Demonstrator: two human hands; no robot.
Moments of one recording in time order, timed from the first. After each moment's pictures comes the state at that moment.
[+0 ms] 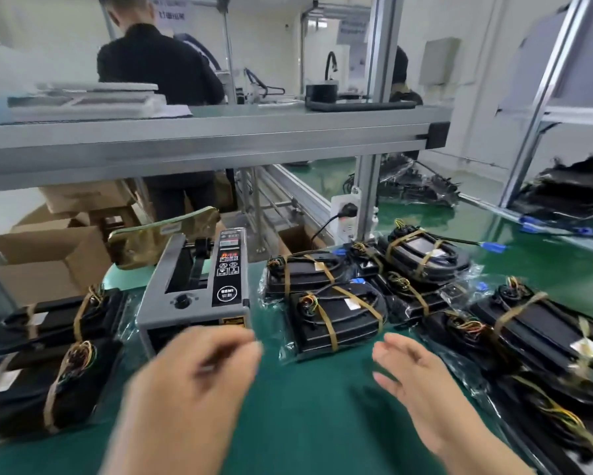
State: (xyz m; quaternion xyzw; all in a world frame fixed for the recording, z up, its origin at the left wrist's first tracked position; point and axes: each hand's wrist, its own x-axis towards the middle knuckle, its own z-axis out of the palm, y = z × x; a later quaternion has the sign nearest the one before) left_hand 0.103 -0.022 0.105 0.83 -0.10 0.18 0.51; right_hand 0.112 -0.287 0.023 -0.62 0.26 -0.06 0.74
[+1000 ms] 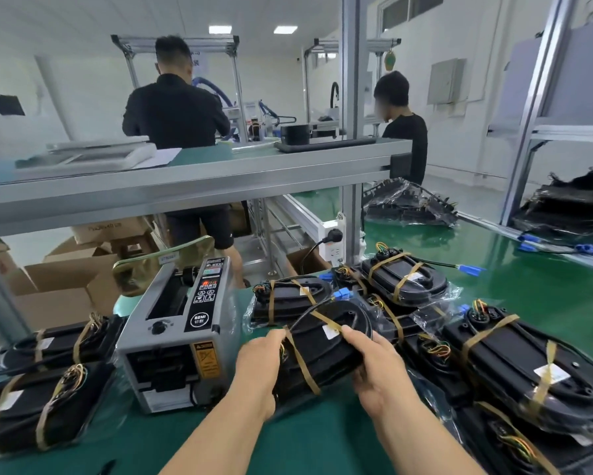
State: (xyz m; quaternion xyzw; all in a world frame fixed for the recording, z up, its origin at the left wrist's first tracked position) left_hand 0.192 -0.159 0.060 0.65 0.20 -0.12 0.72; right_hand 0.164 -0.306 0.035 -0.39 0.25 -0.06 0.88
